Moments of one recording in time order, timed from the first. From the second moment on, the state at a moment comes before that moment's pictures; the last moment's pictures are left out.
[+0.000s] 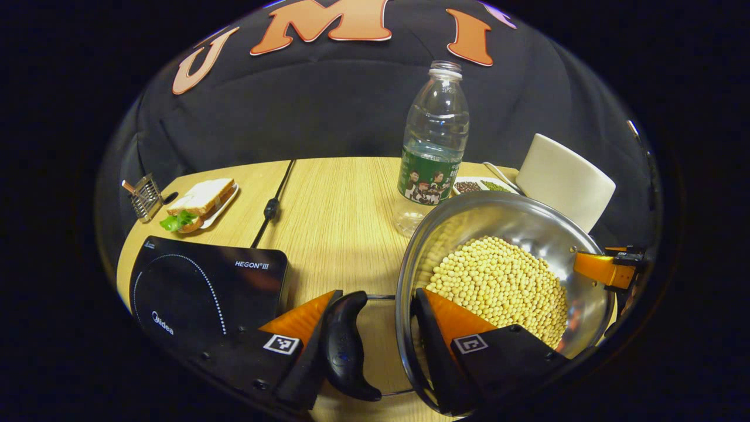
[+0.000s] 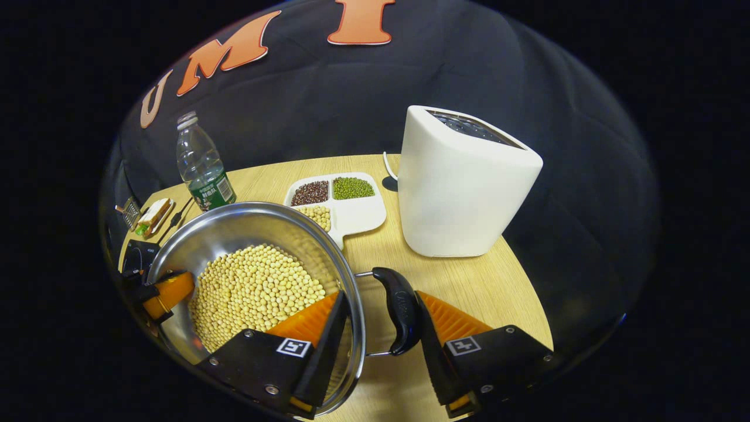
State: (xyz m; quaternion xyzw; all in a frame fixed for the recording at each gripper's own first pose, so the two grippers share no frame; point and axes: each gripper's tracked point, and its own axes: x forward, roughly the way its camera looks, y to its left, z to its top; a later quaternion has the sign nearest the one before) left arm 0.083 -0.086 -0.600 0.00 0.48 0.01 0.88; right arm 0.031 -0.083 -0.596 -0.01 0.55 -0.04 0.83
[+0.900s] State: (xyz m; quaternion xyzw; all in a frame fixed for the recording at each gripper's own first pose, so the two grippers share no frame) left arm 0.081 -0.047 -0.502 -0.02 0.43 0.02 0.90; right arm 0.022 -0.041 -0.494 0.05 0.49 -0.06 0.87
